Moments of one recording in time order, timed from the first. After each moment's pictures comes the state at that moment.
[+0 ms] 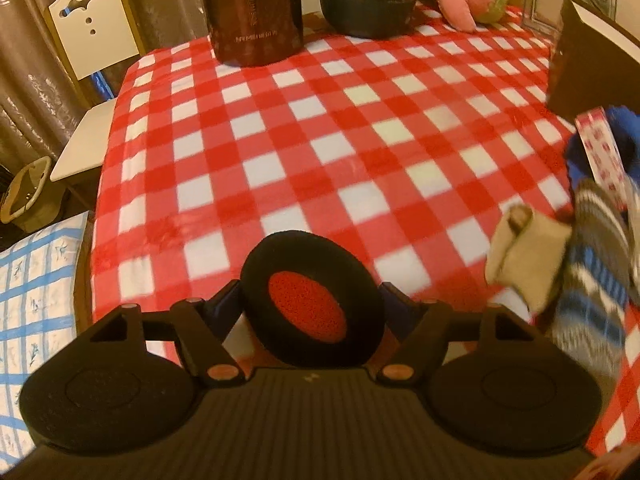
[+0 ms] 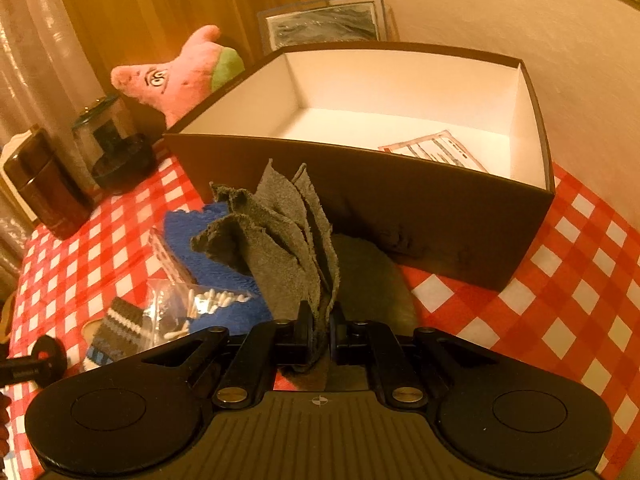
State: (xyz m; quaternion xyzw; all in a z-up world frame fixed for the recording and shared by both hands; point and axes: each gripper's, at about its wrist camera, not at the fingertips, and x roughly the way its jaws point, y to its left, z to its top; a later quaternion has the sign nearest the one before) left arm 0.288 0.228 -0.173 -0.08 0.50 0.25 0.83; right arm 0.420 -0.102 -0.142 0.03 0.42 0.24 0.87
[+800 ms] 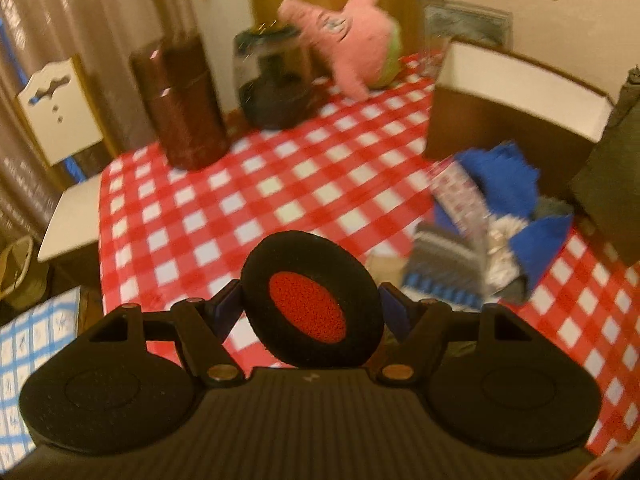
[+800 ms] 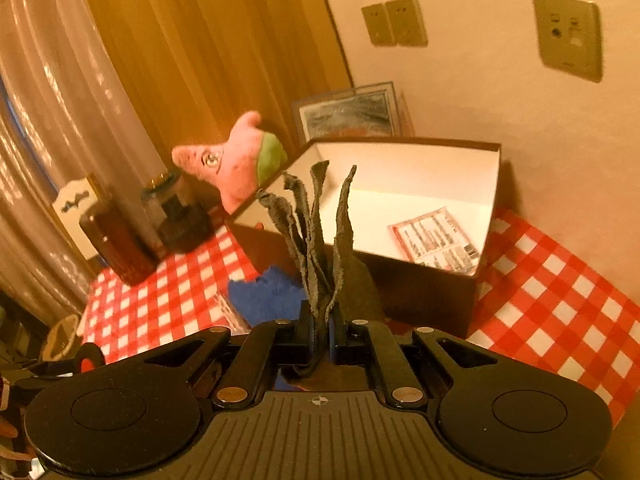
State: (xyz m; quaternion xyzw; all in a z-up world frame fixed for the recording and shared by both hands) left arm 0.280 0.136 -0.070 -0.02 0.43 0.18 0.88; right arm 0.386 -0.173 -0.047 0.08 0.35 0.30 0.88
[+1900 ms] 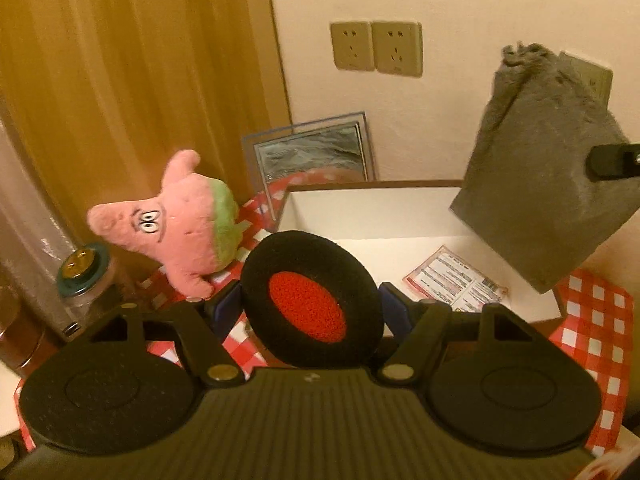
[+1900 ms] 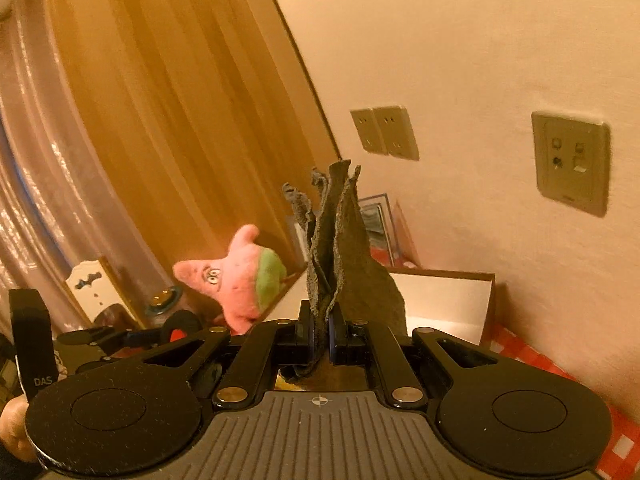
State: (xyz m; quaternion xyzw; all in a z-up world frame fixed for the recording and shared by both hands) left arm 0.484 0.022 0.007 0.08 0.35 0.01 0.93; right arm 0.482 -0.201 0.028 0.14 0.27 0.31 0.90
